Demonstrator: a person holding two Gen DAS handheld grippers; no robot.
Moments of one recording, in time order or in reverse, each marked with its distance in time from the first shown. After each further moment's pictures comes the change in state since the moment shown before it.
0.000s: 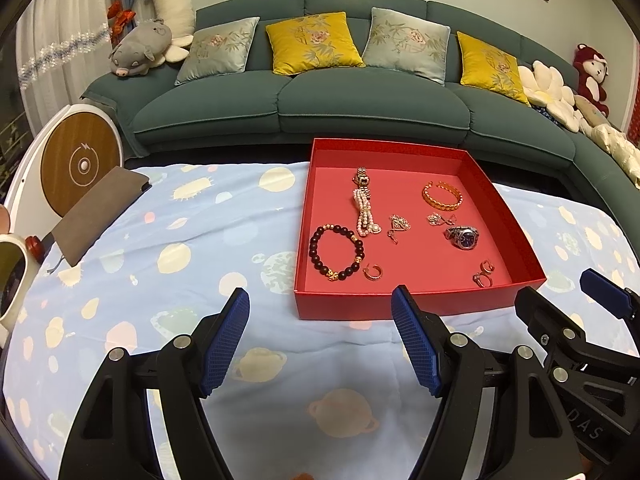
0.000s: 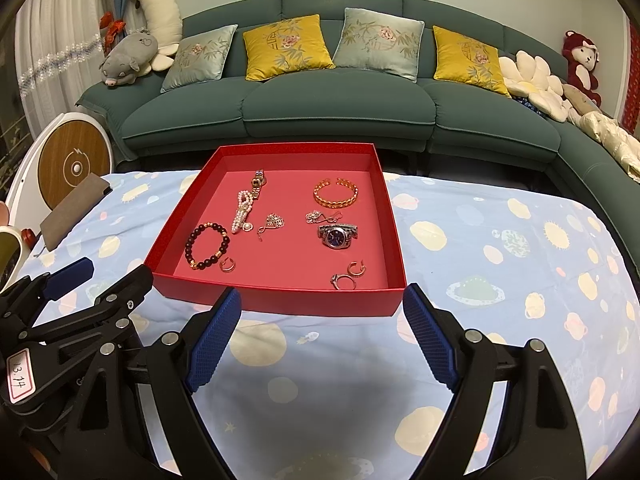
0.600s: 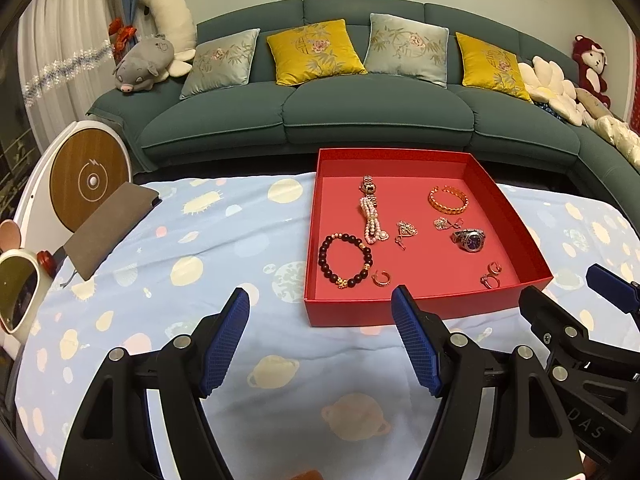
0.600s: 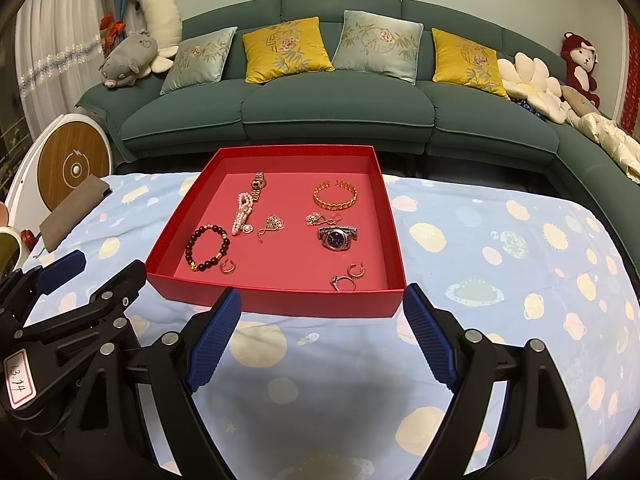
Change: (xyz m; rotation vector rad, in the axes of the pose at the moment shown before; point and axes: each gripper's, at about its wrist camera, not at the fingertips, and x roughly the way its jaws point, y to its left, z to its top) left arm -0.007 -0.004 0.002 0.039 -0.030 0.045; right arm -0.001 -0.001 0.001 0.001 -0.009 -0.005
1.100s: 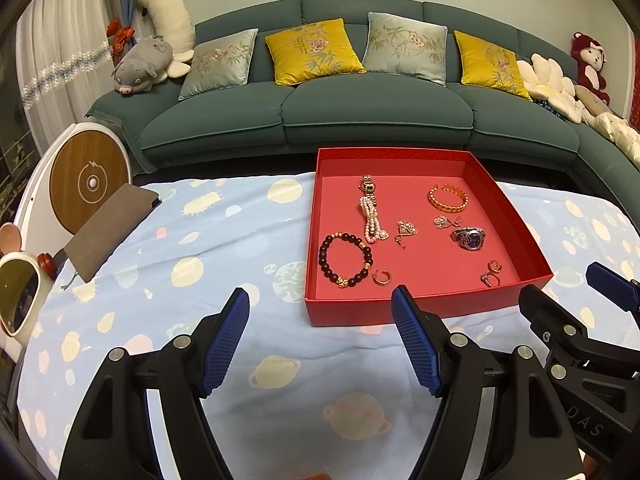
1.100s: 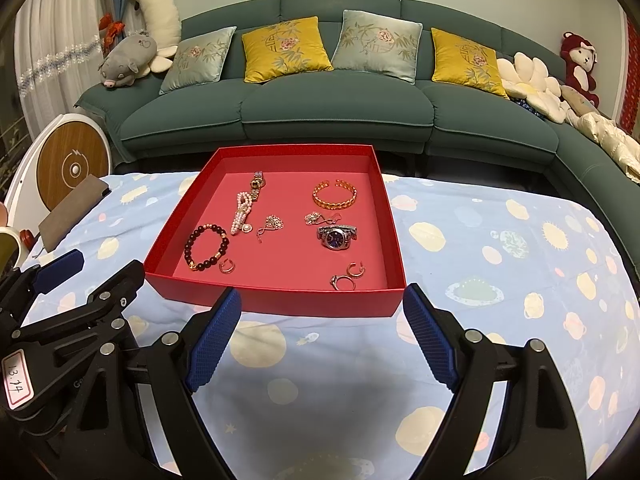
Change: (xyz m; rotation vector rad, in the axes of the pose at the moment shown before) left arm 0.001 0.001 0.001 0.007 0.005 -0.002; right arm 0.000 0.001 0.000 -0.002 -0.002 -0.003
